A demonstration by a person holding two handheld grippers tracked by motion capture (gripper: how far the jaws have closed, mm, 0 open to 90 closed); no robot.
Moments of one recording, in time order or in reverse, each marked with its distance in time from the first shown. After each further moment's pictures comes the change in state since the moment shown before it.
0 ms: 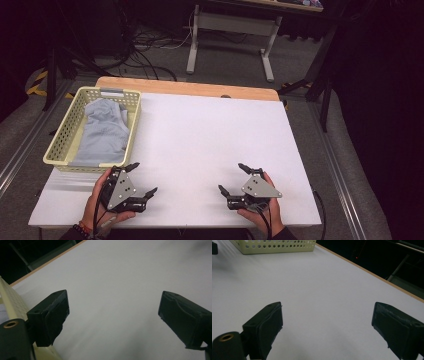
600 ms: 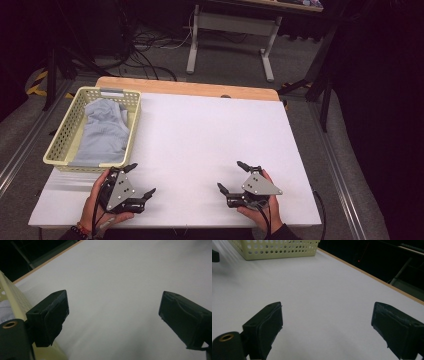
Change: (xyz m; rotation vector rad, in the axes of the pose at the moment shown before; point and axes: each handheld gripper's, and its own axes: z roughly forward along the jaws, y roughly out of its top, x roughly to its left) left arm 0.000 -0.002 -0.001 0.012 0.009 0.008; right arm -0.004 0.002 0.003 -0.029 0.019 0.013
